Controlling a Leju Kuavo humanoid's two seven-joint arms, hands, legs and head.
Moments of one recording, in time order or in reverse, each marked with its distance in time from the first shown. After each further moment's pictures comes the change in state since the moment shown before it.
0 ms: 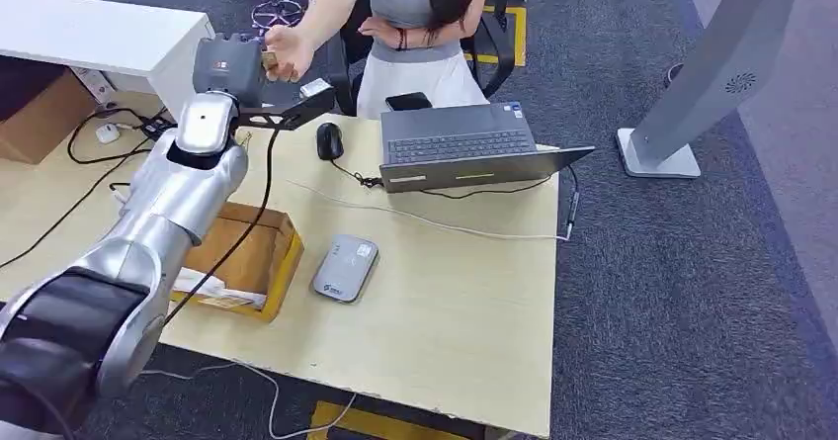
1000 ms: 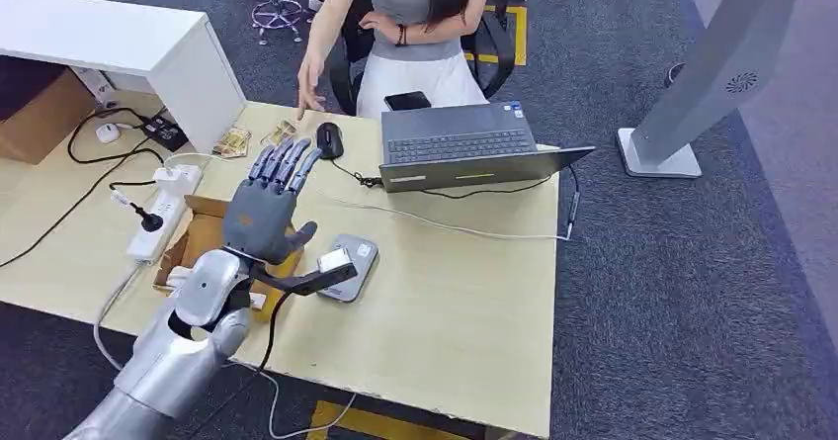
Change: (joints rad) left arm 0.749 0.081 0.005 -0.808 0.160 0.077 -0.182; right arm 0.008 0.006 -0.043 0.000 -0.050 -0.068 -0.004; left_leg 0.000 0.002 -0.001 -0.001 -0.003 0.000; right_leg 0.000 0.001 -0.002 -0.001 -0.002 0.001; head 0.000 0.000
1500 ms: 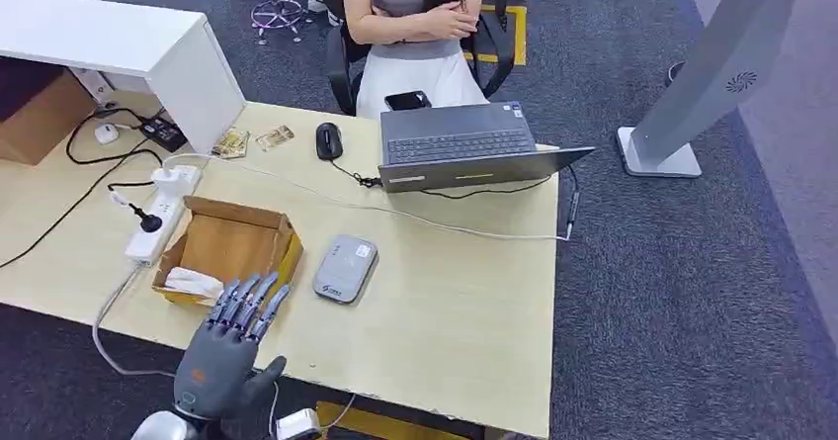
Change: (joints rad) left arm 0.625 0.109 0.011 -0.351 -0.091 0.170 0.102; right arm 0.008 0.010 -0.065 0.000 -0.034 -0.033 -0.002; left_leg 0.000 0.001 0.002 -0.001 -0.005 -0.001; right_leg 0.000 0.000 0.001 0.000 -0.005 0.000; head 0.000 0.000
